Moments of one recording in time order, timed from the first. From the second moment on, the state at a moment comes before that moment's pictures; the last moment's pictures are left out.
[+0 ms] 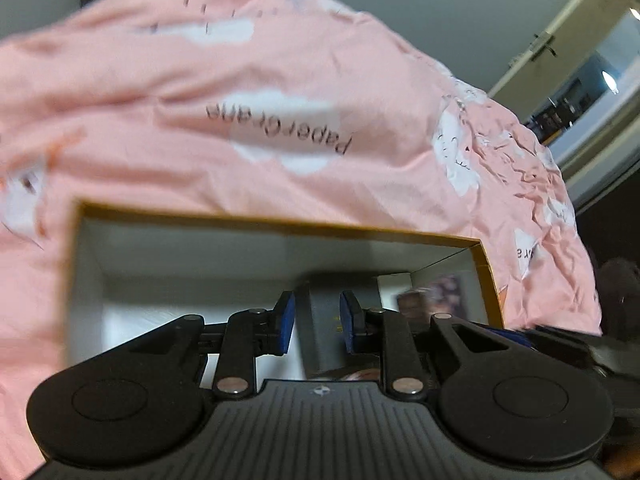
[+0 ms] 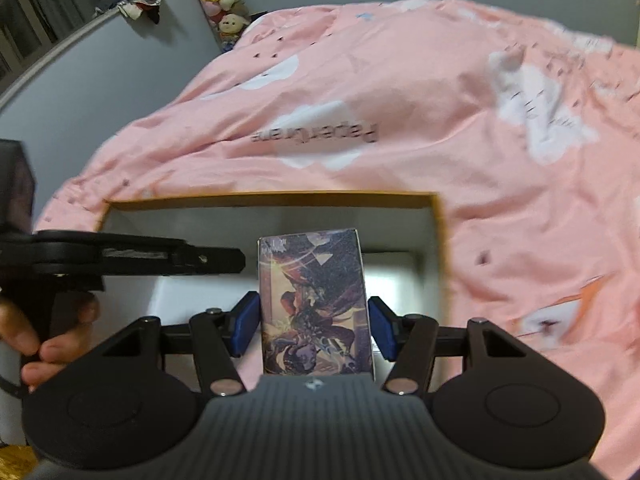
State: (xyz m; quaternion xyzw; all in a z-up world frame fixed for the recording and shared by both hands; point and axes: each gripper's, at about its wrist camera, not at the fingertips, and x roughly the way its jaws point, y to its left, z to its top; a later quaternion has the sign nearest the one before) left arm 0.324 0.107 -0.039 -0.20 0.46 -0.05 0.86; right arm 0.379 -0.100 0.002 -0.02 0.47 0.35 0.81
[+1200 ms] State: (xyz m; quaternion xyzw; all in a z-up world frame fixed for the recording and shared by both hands) left arm 0.293 0.132 -0.029 -0.14 0.44 -0.08 0.89; right arm 0.363 -0.002 -0.033 -0.11 0.49 0.37 0.78
